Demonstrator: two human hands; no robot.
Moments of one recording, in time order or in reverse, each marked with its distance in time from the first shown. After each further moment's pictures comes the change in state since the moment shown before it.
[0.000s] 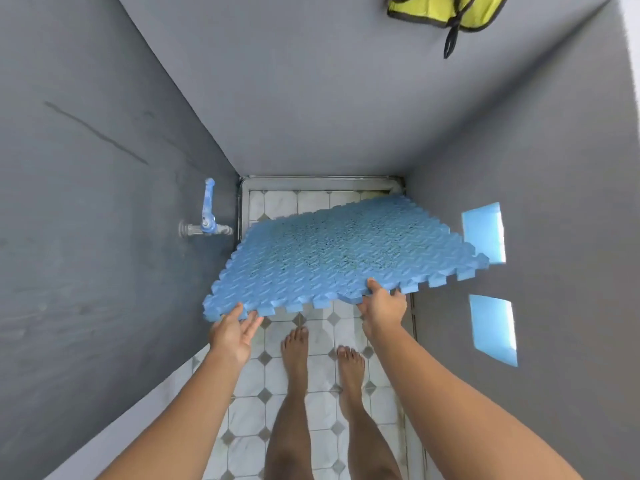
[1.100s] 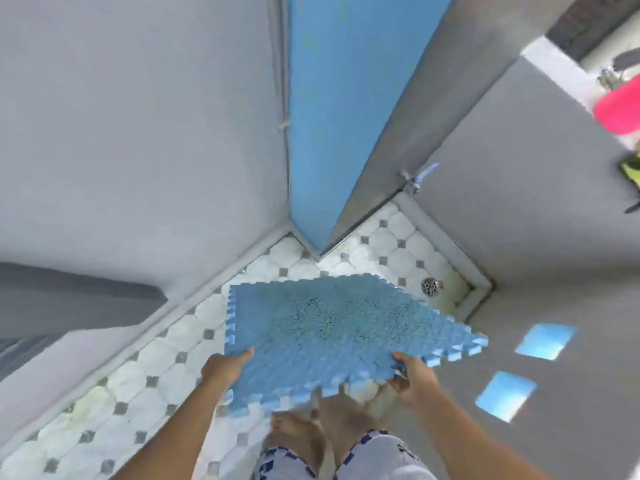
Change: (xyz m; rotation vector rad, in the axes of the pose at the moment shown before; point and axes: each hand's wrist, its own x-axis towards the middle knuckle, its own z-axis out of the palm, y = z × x) left_hand -0.154 -0.261 -0.369 0.423 0.235 -0.136; right_hand -0.163 0.075 -0.205 -0.979 -0.331 -0.006
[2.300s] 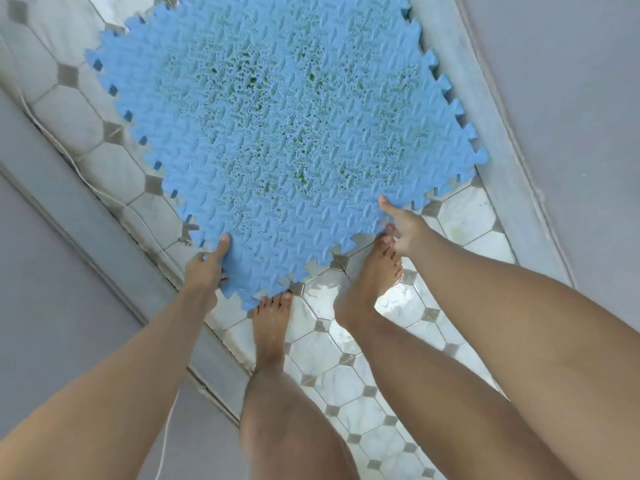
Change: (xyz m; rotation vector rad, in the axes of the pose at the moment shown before) left_hand 0.335 -0.448 0.278 -1.948 0.299 -0.903; right_hand 0.286 0.476 0.508 -1.946 -0.331 -0.339
